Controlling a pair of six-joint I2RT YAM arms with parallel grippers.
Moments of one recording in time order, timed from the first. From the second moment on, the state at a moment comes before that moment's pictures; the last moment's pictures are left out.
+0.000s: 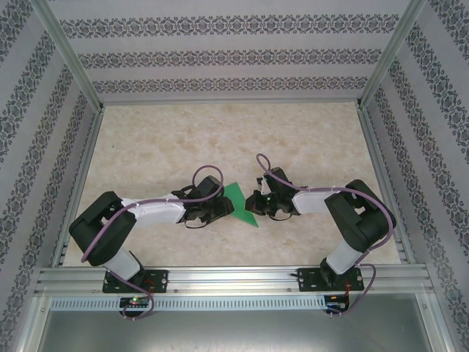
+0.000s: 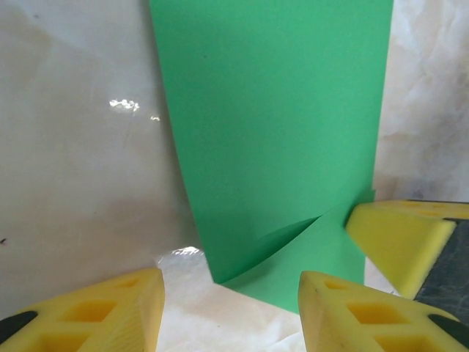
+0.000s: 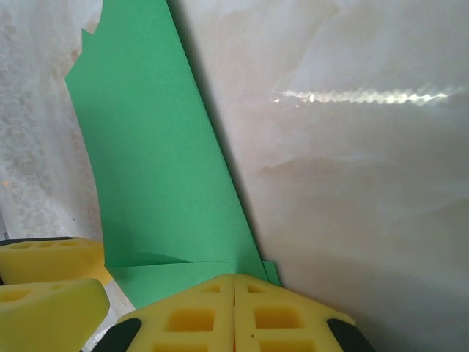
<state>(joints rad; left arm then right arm) -0.80 1.59 0.74 -0.15 0.14 -1.19 0.56 1.65 0.62 0.08 -0.51 0.79</state>
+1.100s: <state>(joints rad) -0.75 1.67 0.80 0.00 0.14 -1.18 0.55 1.67 0.59 0.17 -0.56 0.84</state>
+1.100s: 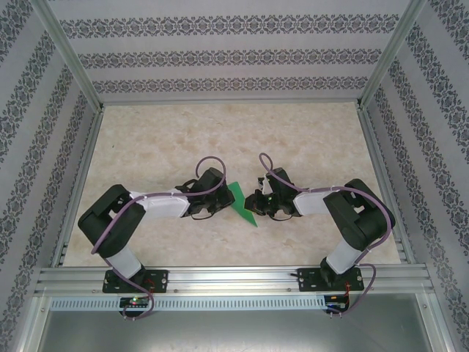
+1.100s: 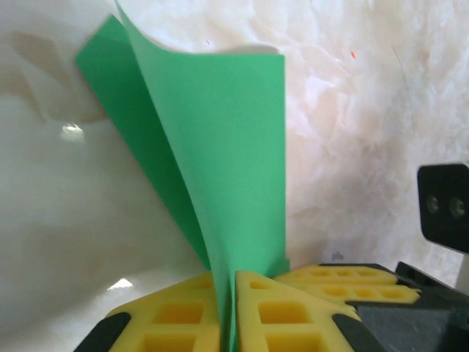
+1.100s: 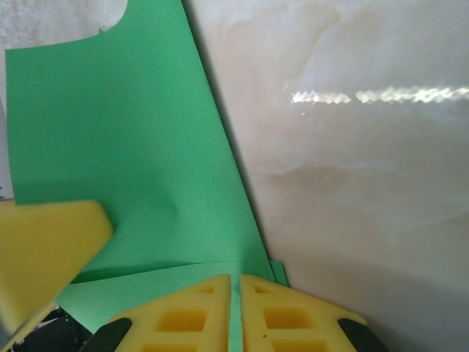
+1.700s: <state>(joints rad) -0.70 1.77 0.99 -0.19 0.18 -1.08 0.57 1.42 0.58 0.03 -0.37 0.68</state>
